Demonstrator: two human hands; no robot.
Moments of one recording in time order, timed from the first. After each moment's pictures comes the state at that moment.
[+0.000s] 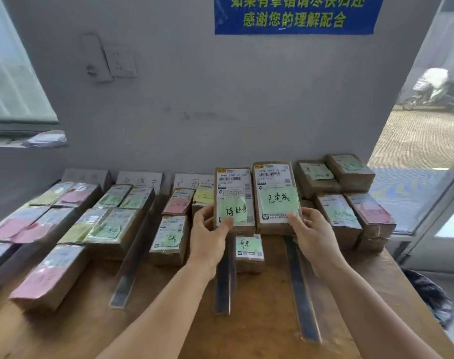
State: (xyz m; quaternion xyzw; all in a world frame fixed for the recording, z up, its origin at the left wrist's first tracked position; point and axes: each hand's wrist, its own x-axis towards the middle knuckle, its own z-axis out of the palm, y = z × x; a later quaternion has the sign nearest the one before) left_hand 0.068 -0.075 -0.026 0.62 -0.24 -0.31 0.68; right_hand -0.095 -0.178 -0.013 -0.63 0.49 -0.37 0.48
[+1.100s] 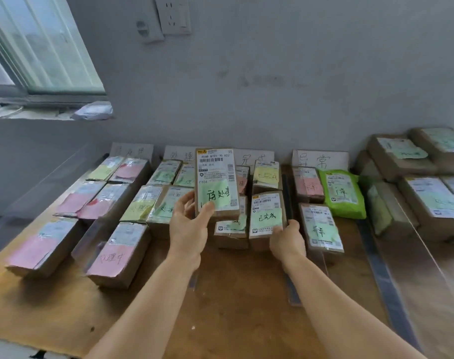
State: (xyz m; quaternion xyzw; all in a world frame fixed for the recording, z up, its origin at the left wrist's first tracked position) left_hand 0.230 0.012 -0.047 0.61 -0.14 -0.29 0.73; right_hand 0.105 -0.112 -0.104 -0.64 0.62 -0.15 0.42
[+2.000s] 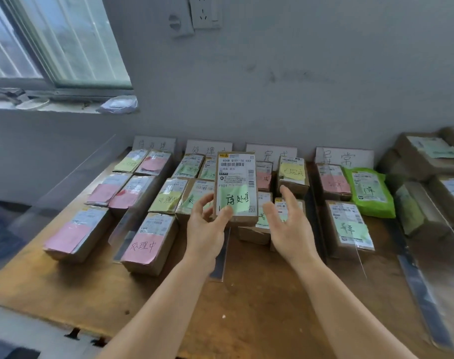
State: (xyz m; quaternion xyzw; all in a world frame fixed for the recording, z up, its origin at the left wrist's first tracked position) left_hand 0.247 0.054 -0.051 0.63 -0.18 -0.28 0.70; right_hand 0.129 -0.041 -0.047 -0.76 0.40 -0.30 0.42
